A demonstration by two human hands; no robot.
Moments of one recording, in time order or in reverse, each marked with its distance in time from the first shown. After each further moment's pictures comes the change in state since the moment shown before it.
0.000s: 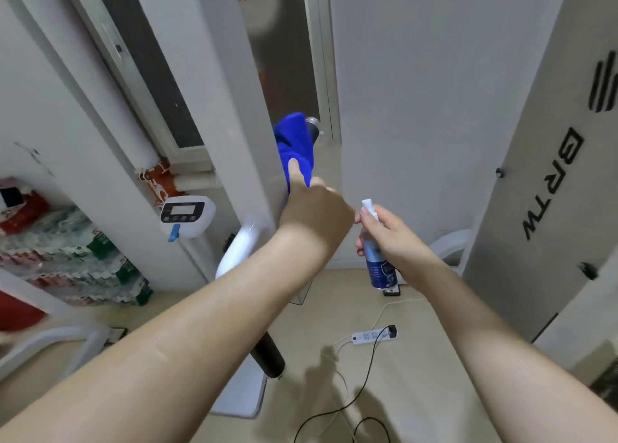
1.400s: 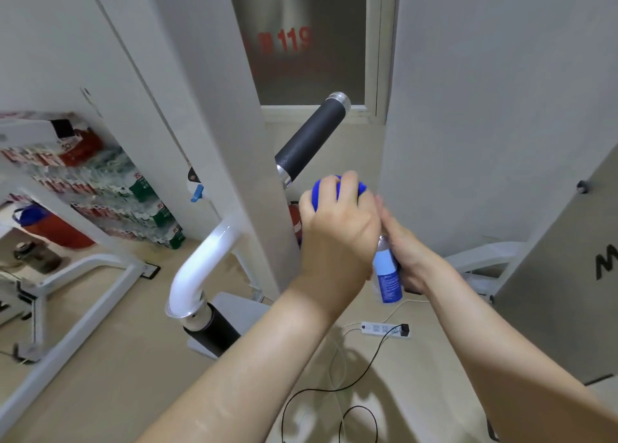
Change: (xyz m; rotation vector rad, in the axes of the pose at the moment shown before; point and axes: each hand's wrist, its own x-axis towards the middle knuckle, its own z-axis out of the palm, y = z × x) left_hand 0.039 0.047 0.036 -0.535 0.398 -0.461; right_hand 0.075 0.021 -0.011 0.291 -0.354 0.279
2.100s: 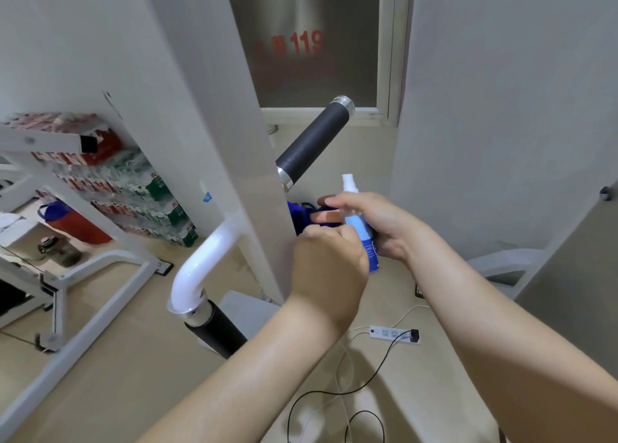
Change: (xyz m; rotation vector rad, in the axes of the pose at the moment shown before) left_hand -0.024 -0.009 -0.012 0.345 -0.274 0.189; right_hand 0.022 -0.049 0.034 0.052 -0.151 0.121
